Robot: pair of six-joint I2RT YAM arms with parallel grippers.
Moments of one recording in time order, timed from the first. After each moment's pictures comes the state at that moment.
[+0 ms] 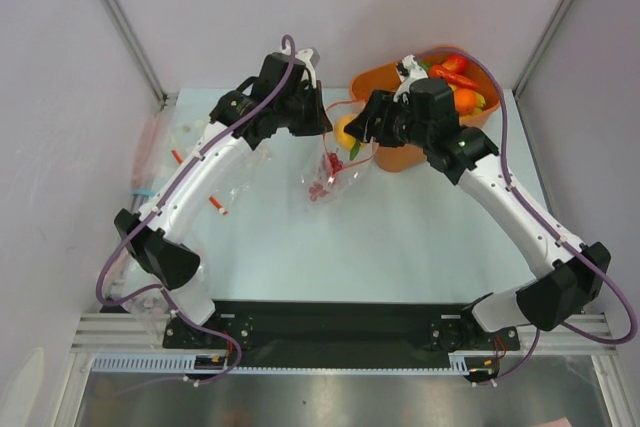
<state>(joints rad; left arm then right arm) -0.62 1.70 1.94 -0.88 0.06 -0.50 0.53 1.41 1.49 -0.45 -0.16 0.55</state>
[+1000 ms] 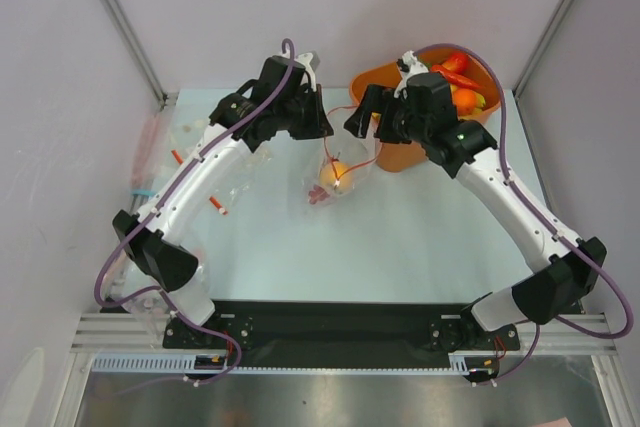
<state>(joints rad) -0.62 1.68 1.91 -0.87 0.09 -0.53 0.53 1.46 1.55 -0.53 -0.10 0.54</state>
